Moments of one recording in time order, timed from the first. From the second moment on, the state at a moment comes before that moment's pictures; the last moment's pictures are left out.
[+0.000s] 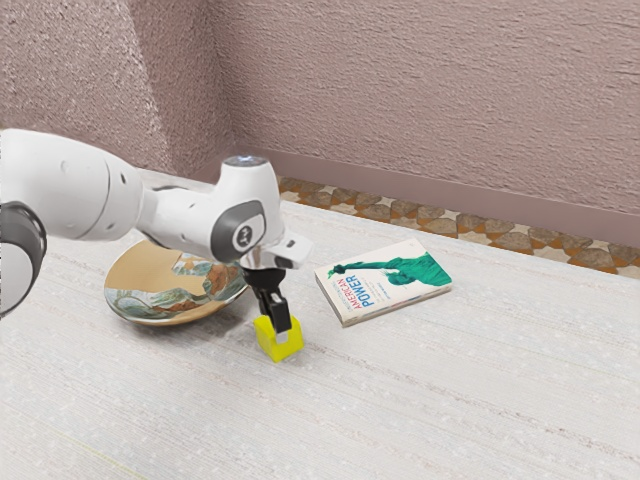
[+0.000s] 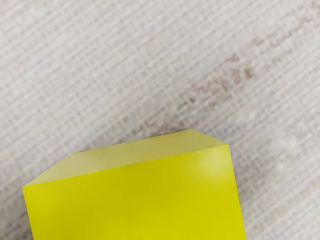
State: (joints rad) arm -0.19 0.41 0.09 -1.91 -0.10 2.24 0.61
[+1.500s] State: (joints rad) arm -0.20 0.24 0.24 -1.90 -0.10 2.17 0.65
